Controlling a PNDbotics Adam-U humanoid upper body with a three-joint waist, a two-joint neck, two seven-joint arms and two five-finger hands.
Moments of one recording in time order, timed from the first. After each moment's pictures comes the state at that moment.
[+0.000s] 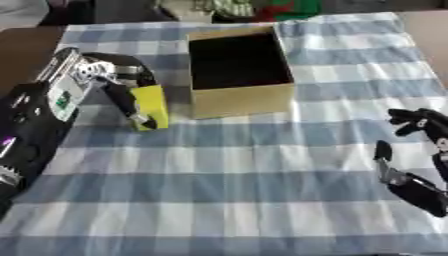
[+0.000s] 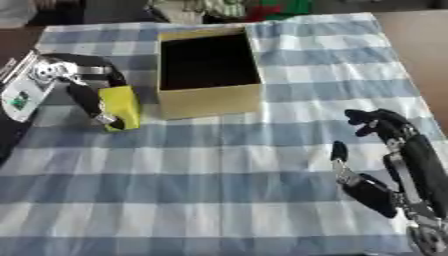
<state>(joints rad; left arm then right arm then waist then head) -1.00 0.41 -0.30 -0.97 -0.82 -0.11 -0.76 0.04 -0.56 0.16 -1.98 0.67 -0.07 -0.28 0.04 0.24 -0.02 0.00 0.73</state>
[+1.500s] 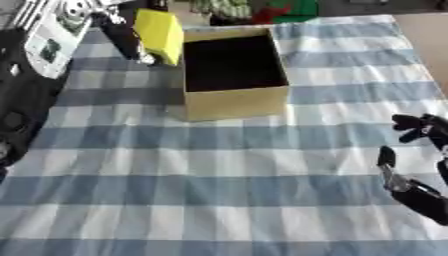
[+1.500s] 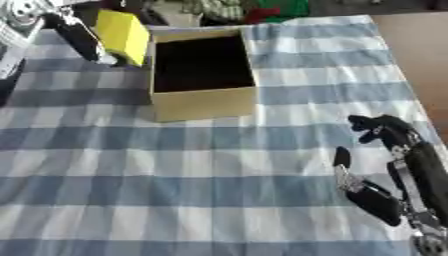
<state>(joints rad) -1.15 0.46 -0.25 -1.24 -0.80 -0.01 -0.56 -0.01 -0.55 0.17 -1.98 0.66 -0.08 -0.28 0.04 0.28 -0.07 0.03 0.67</state>
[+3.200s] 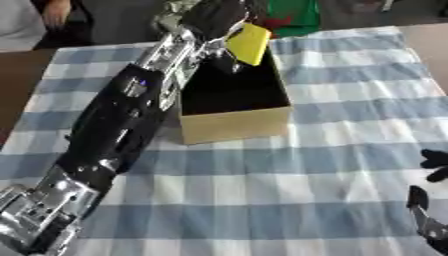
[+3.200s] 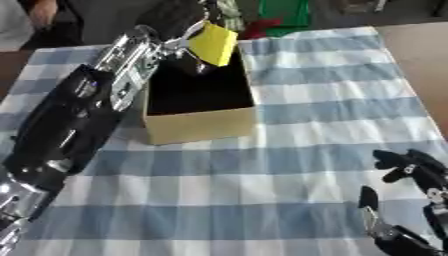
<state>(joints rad) -1.21 0.30 -0.27 -1.02 -1.24 -0.09 -0.09 -0.10 -0.51 0.22 -1.98 0.62 -0.10 -0.19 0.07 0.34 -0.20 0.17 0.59</state>
